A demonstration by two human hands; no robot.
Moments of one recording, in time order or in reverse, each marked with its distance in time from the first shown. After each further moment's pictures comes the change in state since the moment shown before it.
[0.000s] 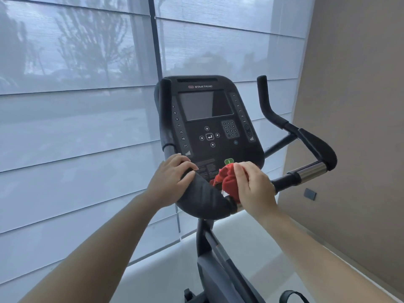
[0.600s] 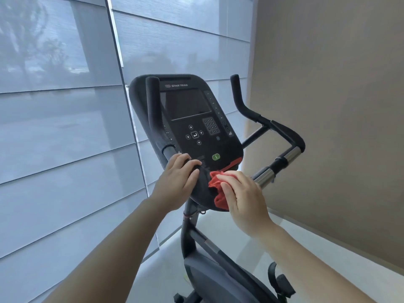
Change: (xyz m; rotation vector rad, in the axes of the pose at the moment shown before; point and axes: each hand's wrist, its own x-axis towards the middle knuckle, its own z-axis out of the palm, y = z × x) left_hand -0.002 -0.044 0.000 -0.159 0.004 0.274; right_hand -0.051 -0.058 0.046 -0.356 -0.008 -0.016
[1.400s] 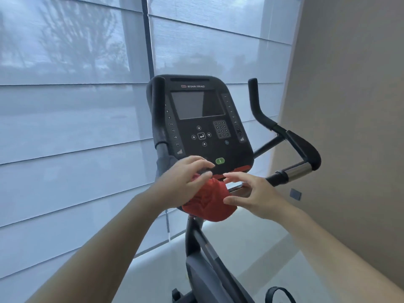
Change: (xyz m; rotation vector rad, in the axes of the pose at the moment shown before) left_hand 0.020 0.091 0.001 -0.112 -0.110 -0.183; right_hand 0.047 0.107 -0.051 0.452 -0.584 0.022
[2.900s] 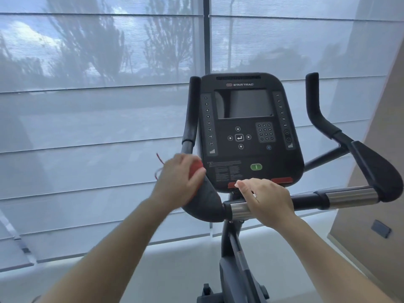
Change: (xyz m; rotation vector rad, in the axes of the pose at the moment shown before) left_hand -0.007 0.015 0.018 0.410 0.384 -0.499; right_hand 0.049 0.051 0.011 -0.460 0.127 -0.264
